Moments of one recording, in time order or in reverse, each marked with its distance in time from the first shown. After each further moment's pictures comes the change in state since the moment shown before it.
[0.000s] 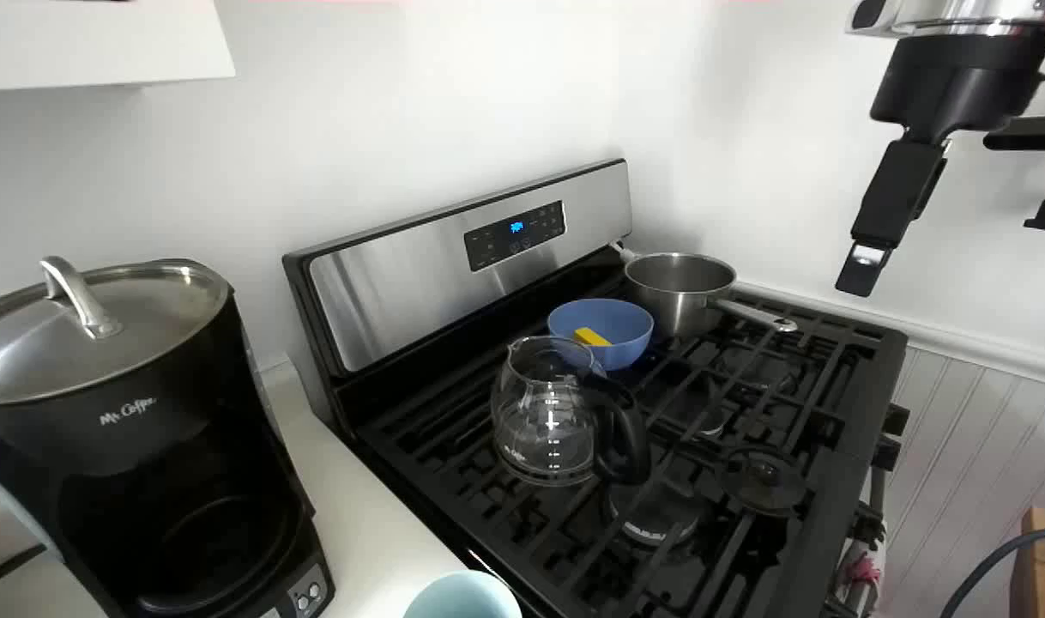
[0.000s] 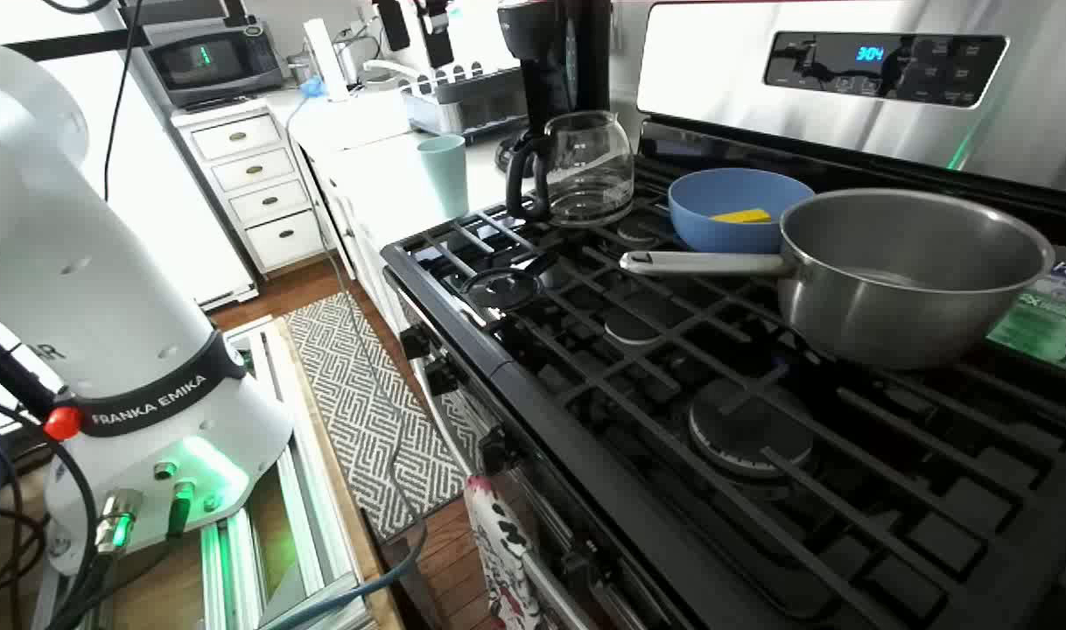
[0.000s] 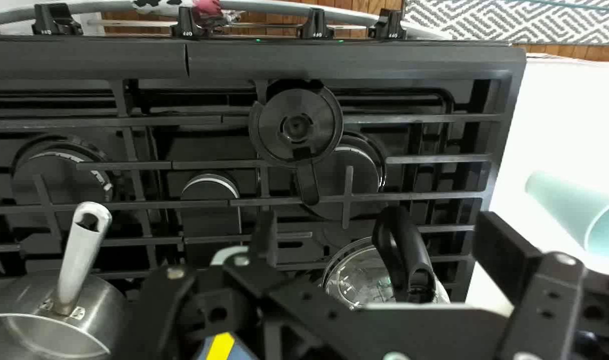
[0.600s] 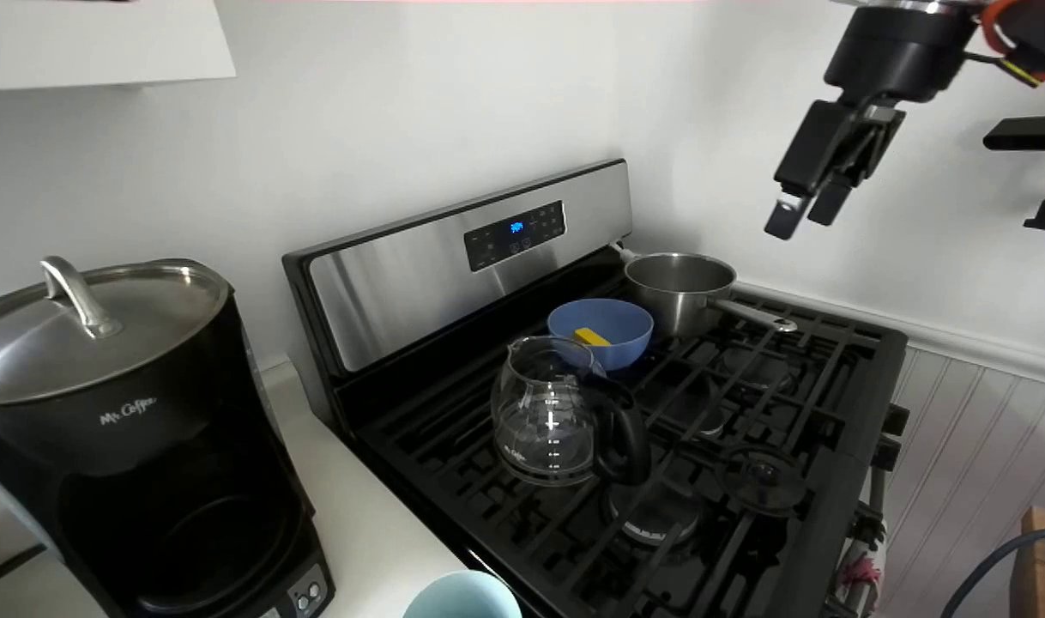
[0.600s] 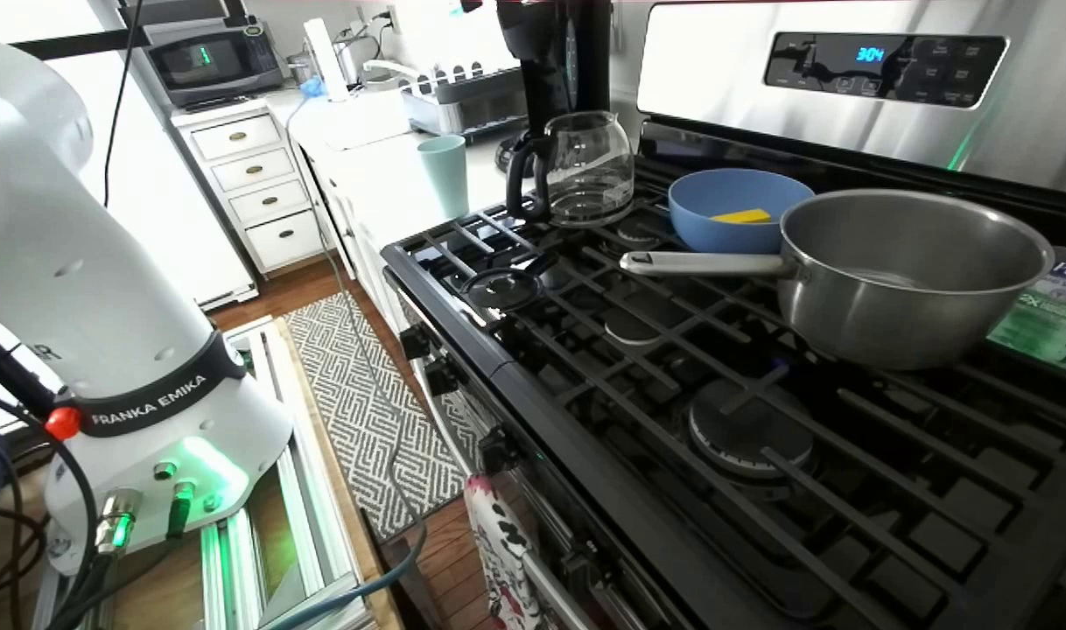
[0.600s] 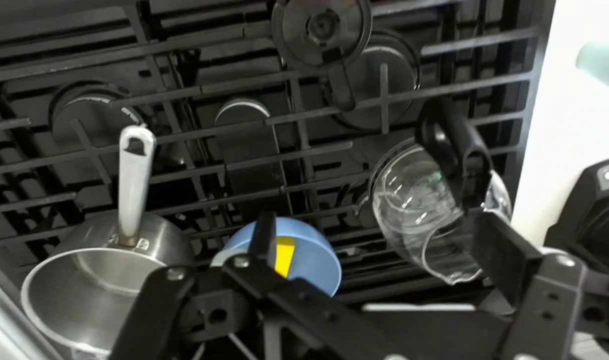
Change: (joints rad) arm -0.057 0.122 -0.021 0.085 0.001 0.175 0.080
